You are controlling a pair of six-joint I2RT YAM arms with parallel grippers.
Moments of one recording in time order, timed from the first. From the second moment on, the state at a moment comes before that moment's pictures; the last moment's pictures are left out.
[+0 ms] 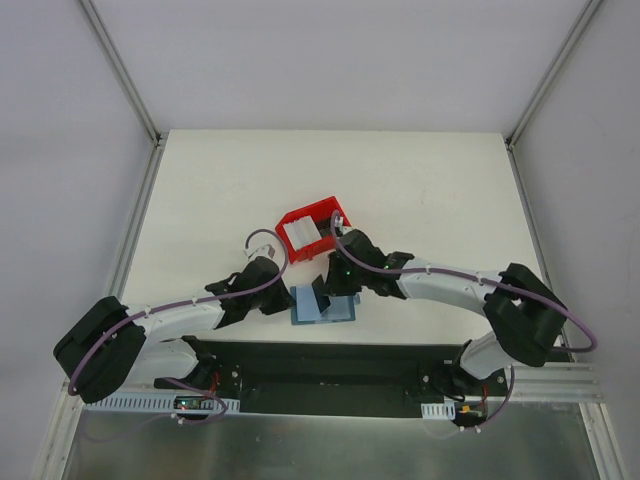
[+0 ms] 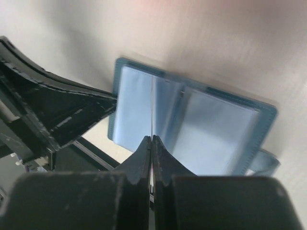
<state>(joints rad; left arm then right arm) -0.77 1.18 0.37 -0.05 -0.01 -1.00 0.96 1.54 0.89 -0.22 -0.08 0.76</state>
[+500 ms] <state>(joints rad) -0.77 1.19 0.36 -0.01 -0.01 -1.00 0.89 1.45 0.61 0.08 -0.11 0.94</state>
